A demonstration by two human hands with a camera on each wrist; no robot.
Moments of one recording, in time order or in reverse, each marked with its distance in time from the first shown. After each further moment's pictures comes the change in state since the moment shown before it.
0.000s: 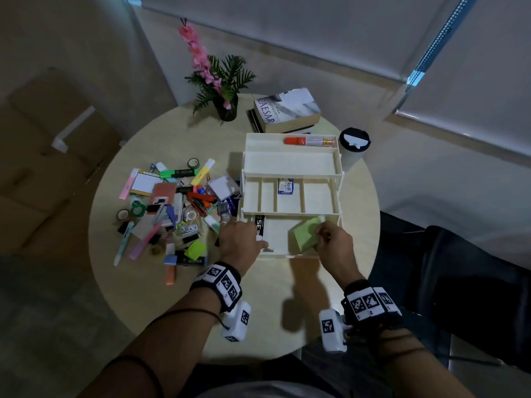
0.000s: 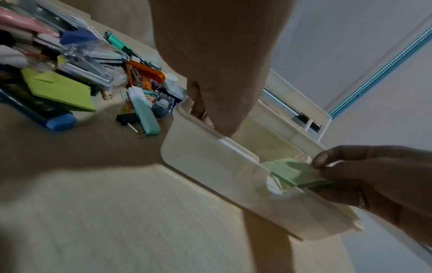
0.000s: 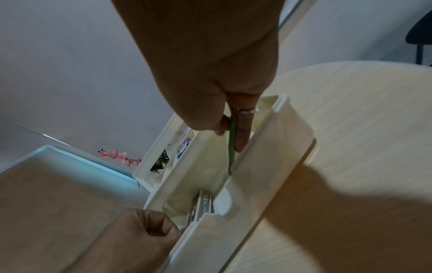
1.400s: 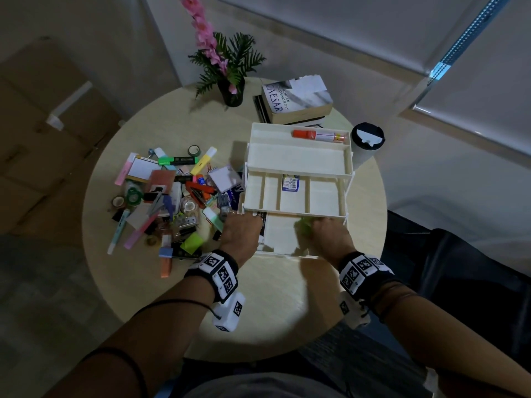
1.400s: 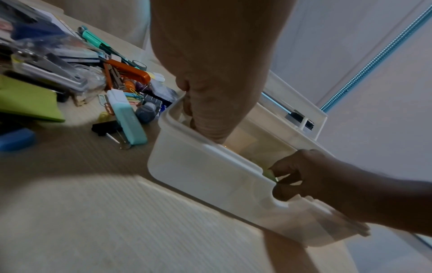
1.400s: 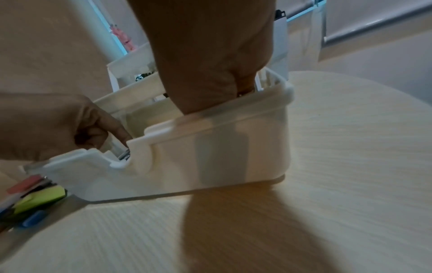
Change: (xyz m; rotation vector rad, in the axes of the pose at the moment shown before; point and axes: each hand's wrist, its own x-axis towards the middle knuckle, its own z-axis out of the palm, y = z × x) left_hand 0.028 0.001 0.008 0.141 -0.119 0.142; right_hand 0.050 -0.016 0.012 -1.052 -0.319 -0.348
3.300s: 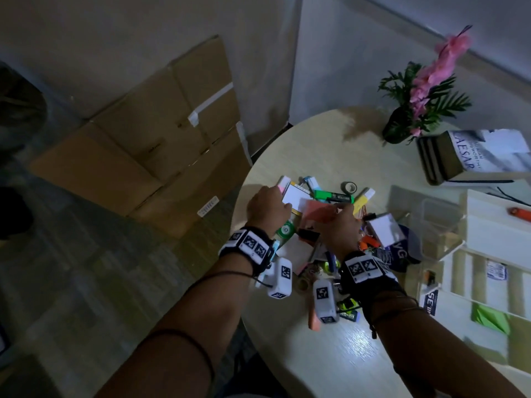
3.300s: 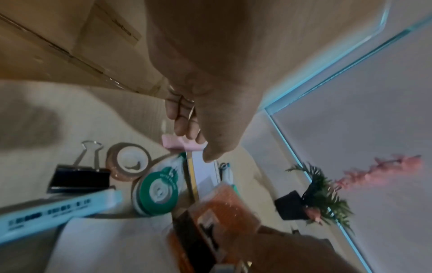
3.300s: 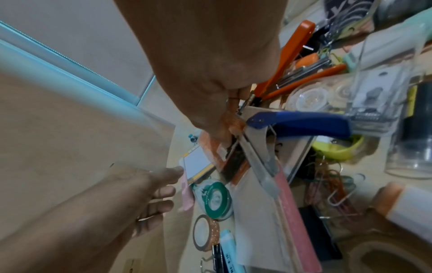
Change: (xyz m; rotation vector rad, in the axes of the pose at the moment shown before) left_hand 0.042 -0.386 0.056 -0.784 0.178 -0.443; right_hand 0.192 -0.364 -0.100 0.989 0.106 0.380
